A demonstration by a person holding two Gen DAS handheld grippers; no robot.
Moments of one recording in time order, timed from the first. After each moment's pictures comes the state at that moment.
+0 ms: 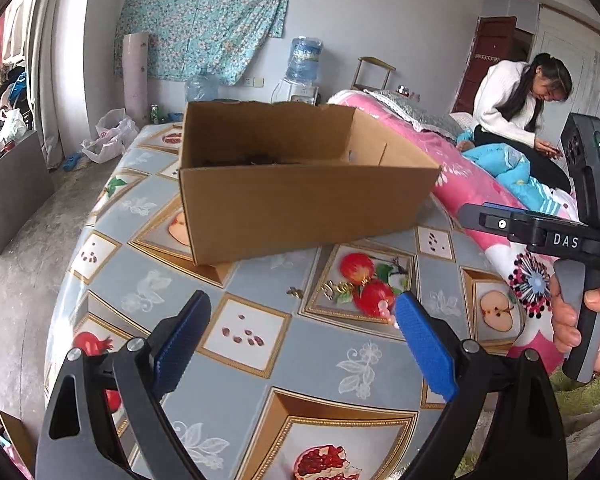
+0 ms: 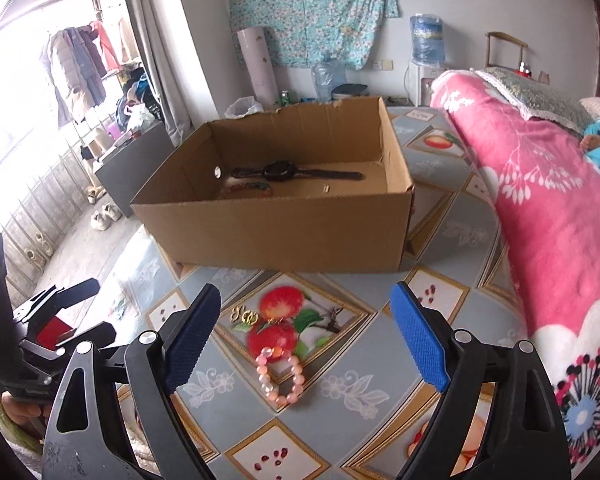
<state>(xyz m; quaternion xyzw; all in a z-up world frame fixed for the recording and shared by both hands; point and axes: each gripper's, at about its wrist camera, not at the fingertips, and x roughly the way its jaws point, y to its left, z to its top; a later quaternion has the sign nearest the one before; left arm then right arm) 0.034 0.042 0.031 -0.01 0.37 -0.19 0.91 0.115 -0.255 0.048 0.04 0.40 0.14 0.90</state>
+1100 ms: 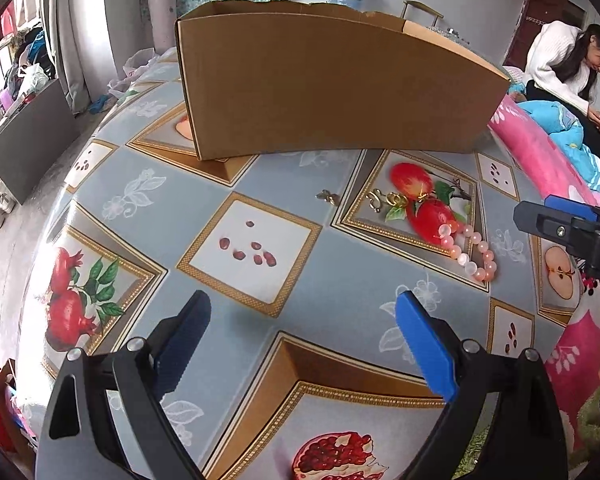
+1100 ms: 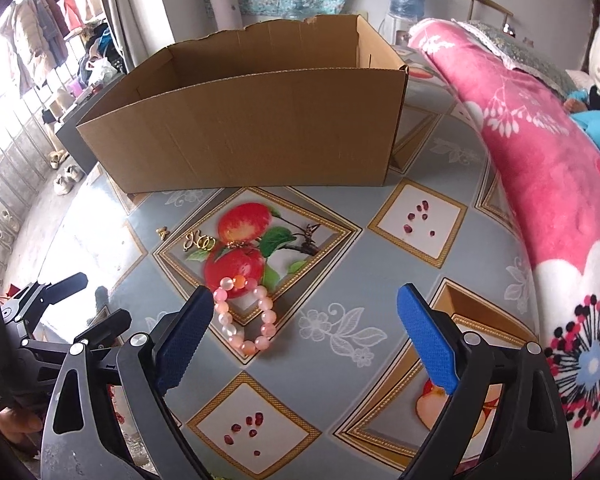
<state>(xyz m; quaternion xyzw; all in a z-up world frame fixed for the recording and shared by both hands) 0.050 0.032 -0.037 0.01 0.48 -0.11 0.87 0.115 -0.242 -0.003 0.00 0.48 0.07 0.87</state>
